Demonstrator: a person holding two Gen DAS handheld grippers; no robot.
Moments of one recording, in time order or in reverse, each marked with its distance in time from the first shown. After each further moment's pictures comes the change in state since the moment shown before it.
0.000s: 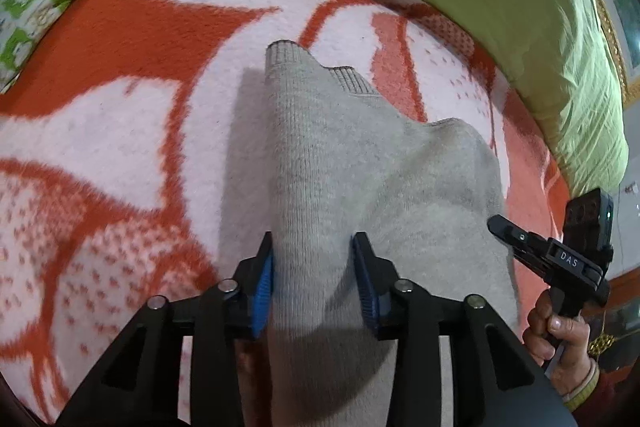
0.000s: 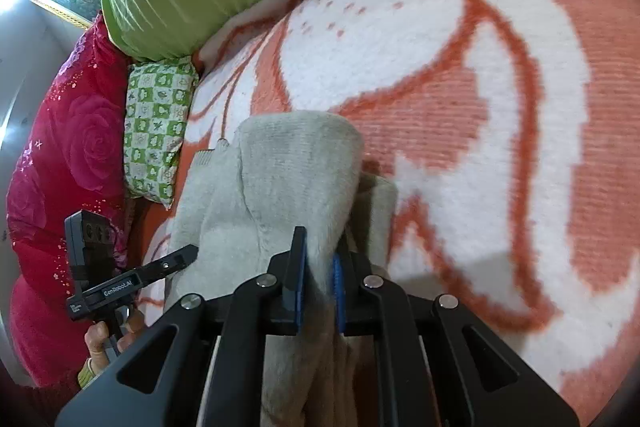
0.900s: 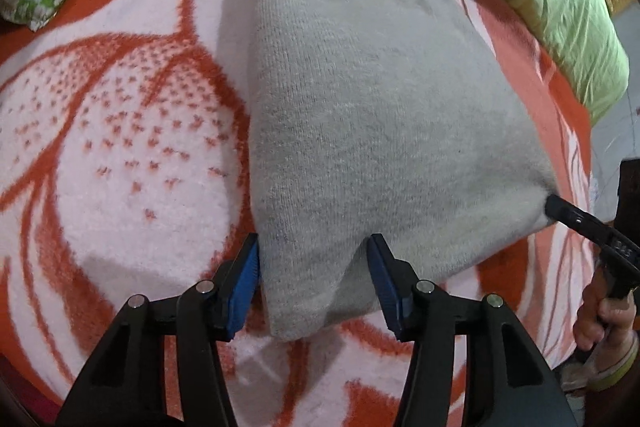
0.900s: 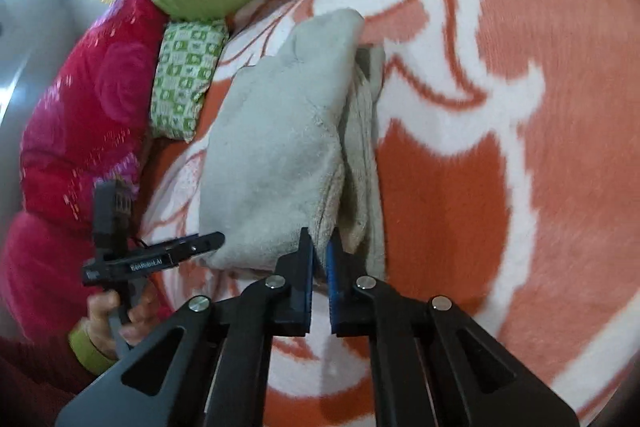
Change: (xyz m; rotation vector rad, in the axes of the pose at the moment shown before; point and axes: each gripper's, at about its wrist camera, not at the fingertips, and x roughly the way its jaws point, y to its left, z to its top) left arm -0.029 -0.014 -0.132 0.164 0.139 0.096; right arm -0.091 0.032 -0.140 -0.137 0.042 -0.084
